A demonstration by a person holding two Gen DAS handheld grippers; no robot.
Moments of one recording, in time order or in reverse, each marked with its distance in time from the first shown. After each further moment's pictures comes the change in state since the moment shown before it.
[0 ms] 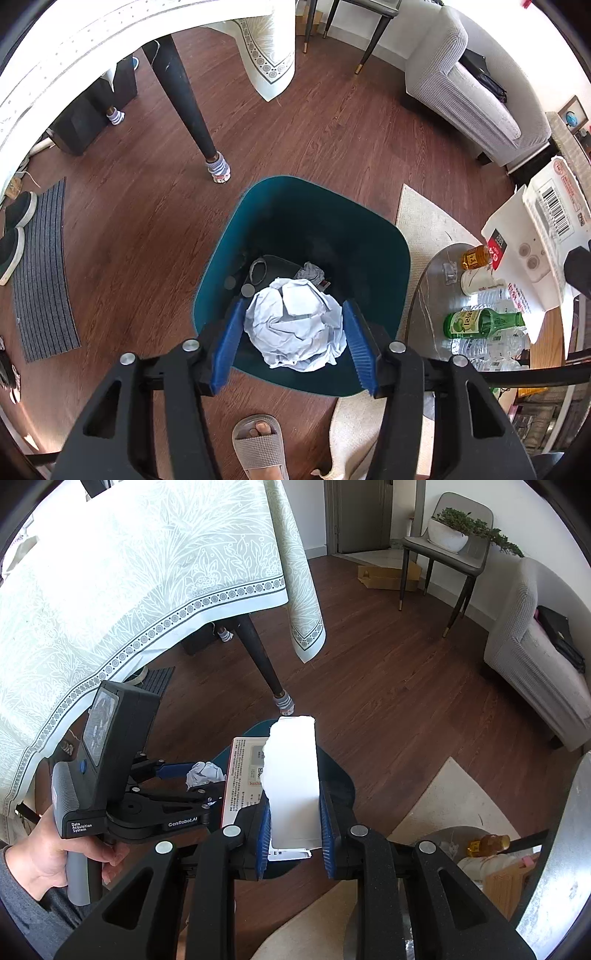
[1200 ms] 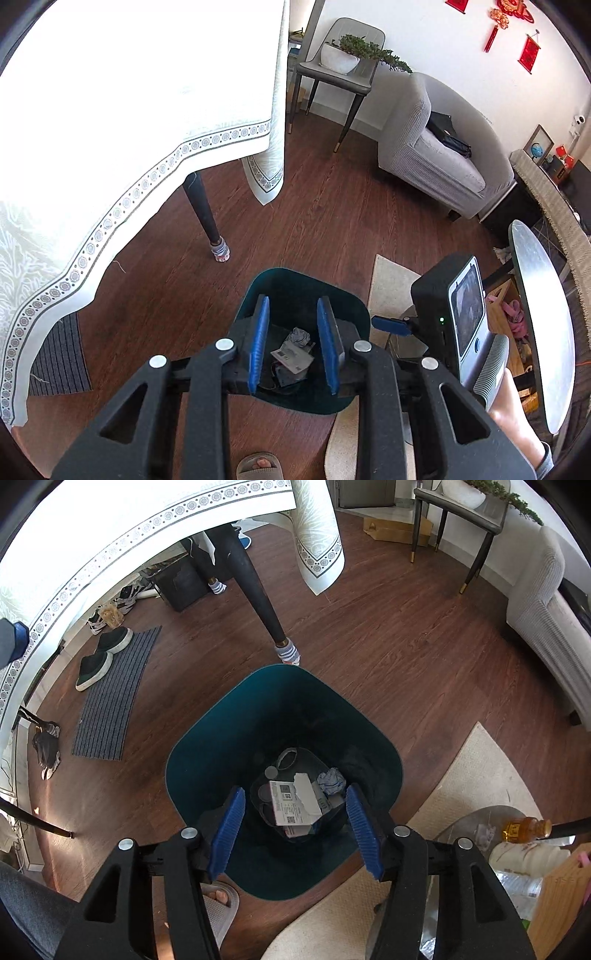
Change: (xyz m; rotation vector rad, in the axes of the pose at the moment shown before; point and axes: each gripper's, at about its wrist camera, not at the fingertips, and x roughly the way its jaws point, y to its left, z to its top) left arm -0.129 -0.002 -0.002 0.034 -0.301 -0.060; right arm 0.115 0.016 -0.016 0.018 0.163 -0.005
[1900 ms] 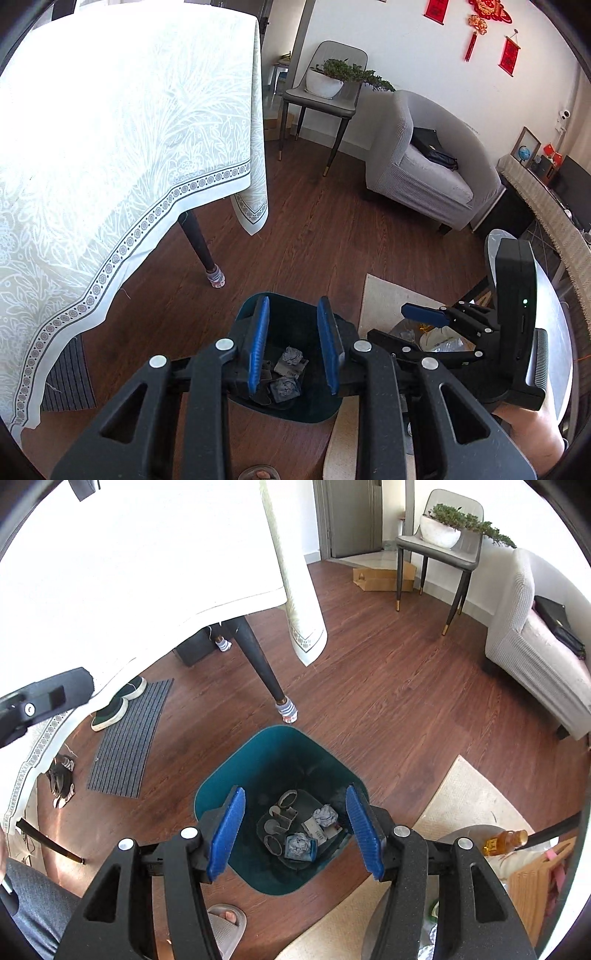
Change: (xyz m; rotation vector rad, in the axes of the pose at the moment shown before) left arm -0.037 -0.023 0.002 0.053 -0.095 -0.004; right arm -0.102 -0.018 -0.010 0.027 -0.219 0.015
